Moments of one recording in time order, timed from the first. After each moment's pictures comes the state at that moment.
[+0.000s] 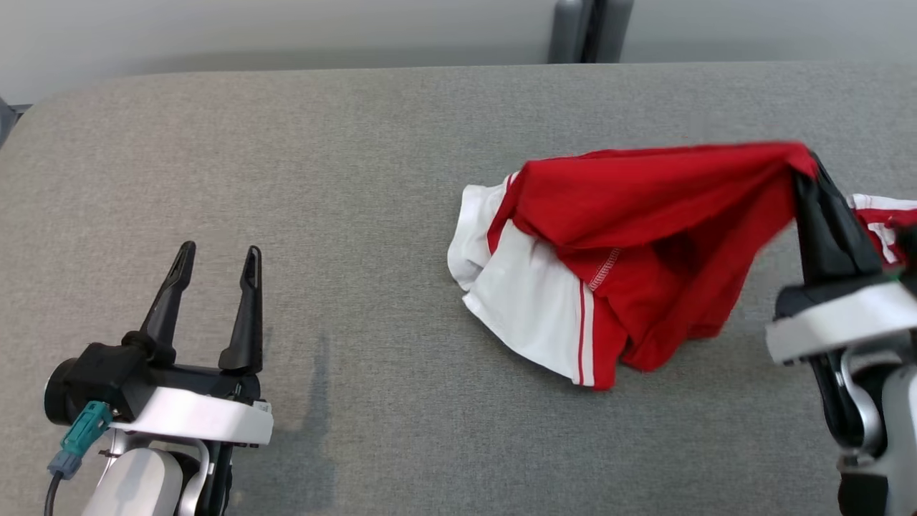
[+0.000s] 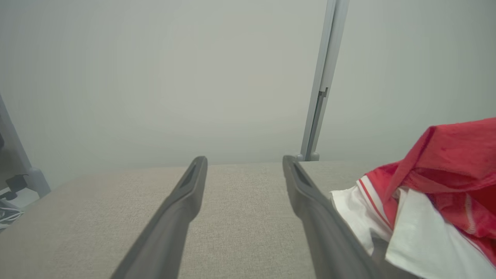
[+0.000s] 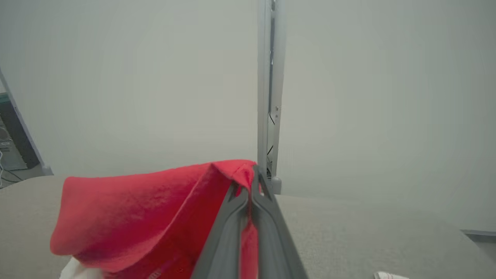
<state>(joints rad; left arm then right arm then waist) -0.17 0.29 -0.24 0.04 -0.44 0.10 -0.26 -0.34 -0.14 0.01 -0.01 0.18 0.13 -0.01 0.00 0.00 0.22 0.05</state>
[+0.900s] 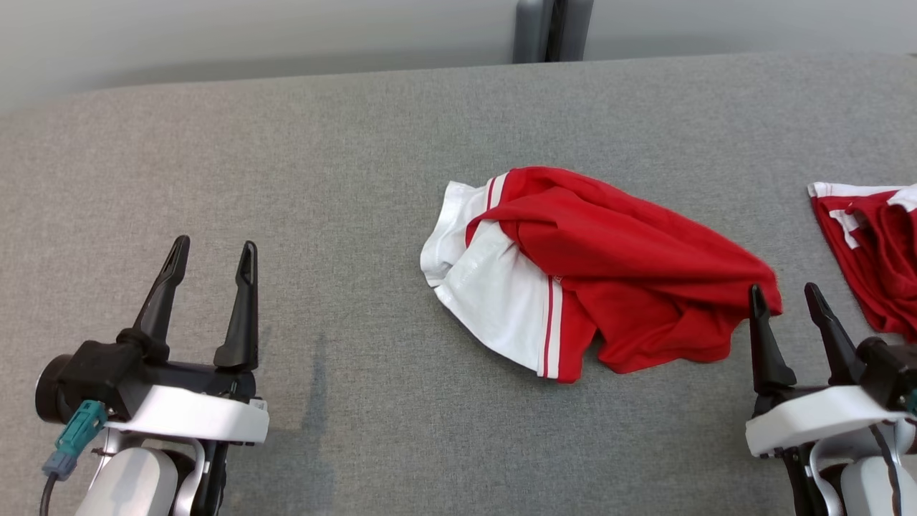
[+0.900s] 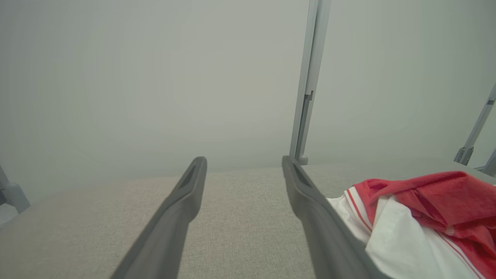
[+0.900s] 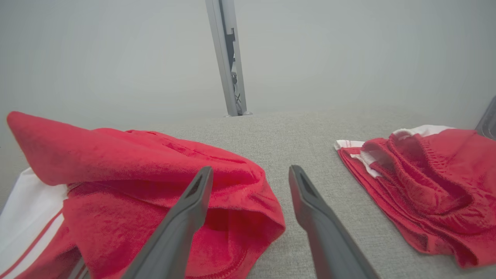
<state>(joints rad) -0.17 0.32 -0.25 0.01 -0.43 0.11 -0.25 -0.18 -0.06 -0.07 0.27 0.20 0.13 -0.18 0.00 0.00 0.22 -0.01</state>
